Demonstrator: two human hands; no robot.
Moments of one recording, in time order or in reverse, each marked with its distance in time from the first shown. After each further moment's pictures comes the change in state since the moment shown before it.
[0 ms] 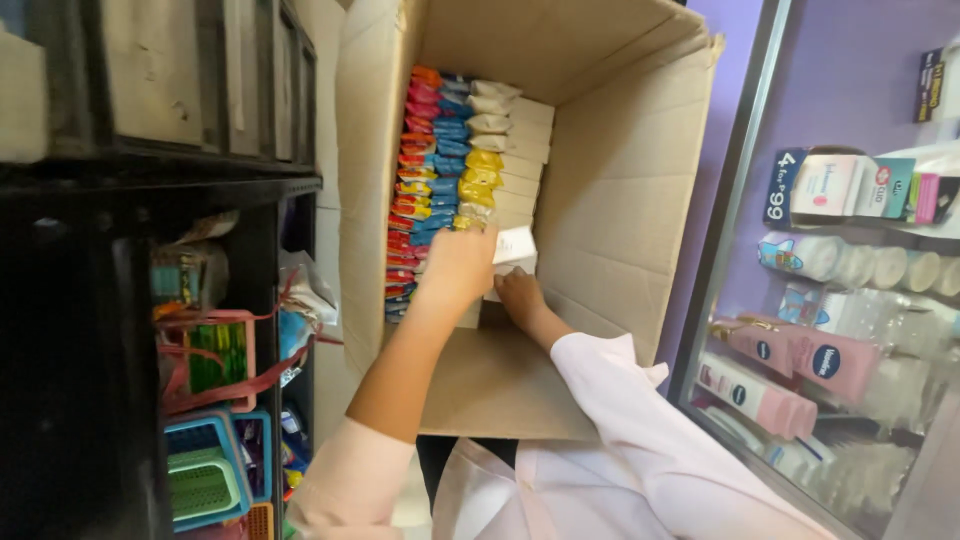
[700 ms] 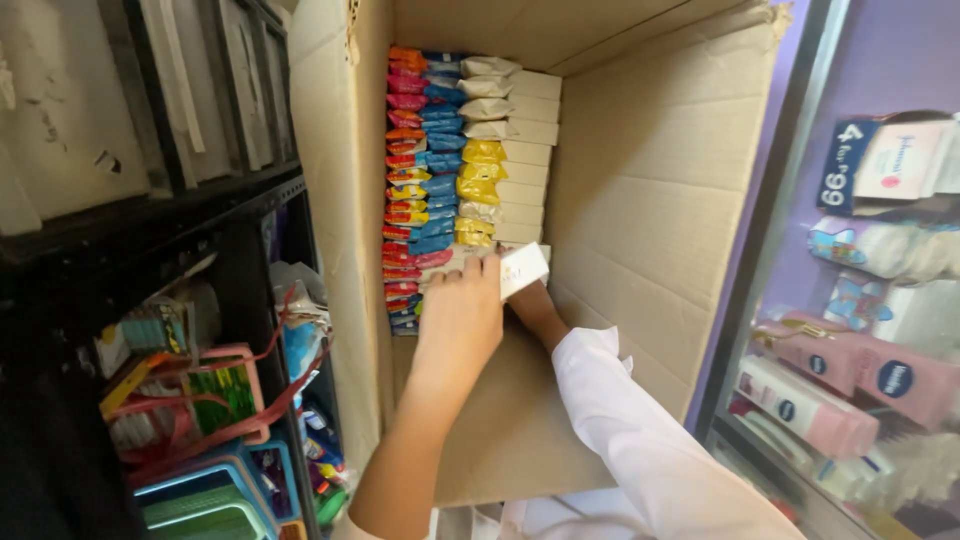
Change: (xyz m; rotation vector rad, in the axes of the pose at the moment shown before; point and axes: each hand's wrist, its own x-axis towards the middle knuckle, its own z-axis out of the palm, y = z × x) left_hand -0.009 0.016 -0.051 -0.065 0.007 -0.108; right_hand 0.020 -0.009 -0.001 0.895 0.305 0.016
